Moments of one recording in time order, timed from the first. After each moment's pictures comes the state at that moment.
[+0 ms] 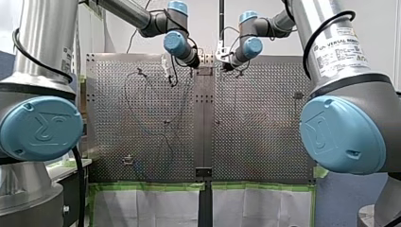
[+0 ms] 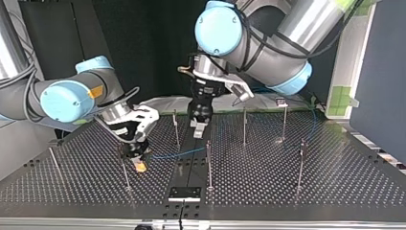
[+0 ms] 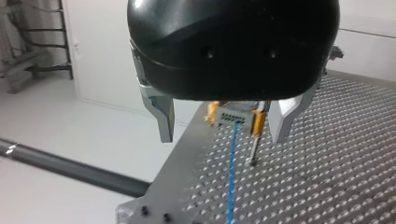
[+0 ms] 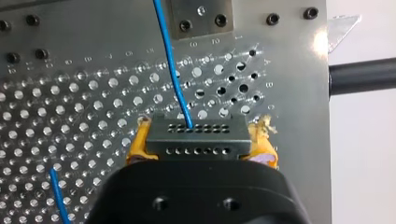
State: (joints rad) left arm -0.55 -1.70 -1.55 -3.03 -1.87 -1.85; right arm 2.07 -1.15 1.13 0.08 1.39 1.73
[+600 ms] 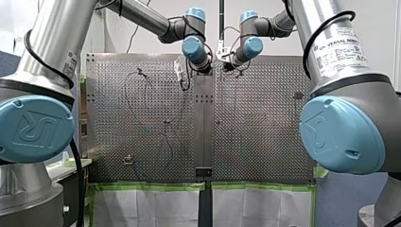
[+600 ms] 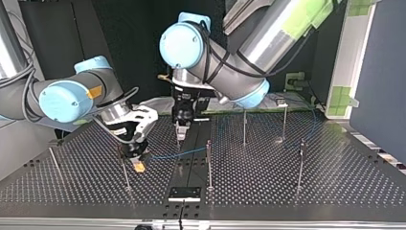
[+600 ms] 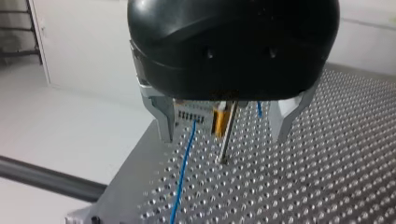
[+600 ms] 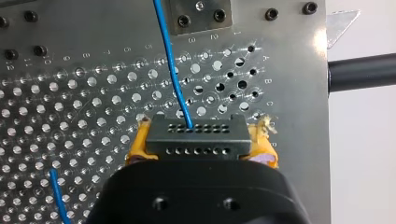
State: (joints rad) left arm -0.63 -1.86 -1.39 -3.07 -2.01 -1.83; right arm 2.07 -1.15 1.13 0.09 1.39 1.73
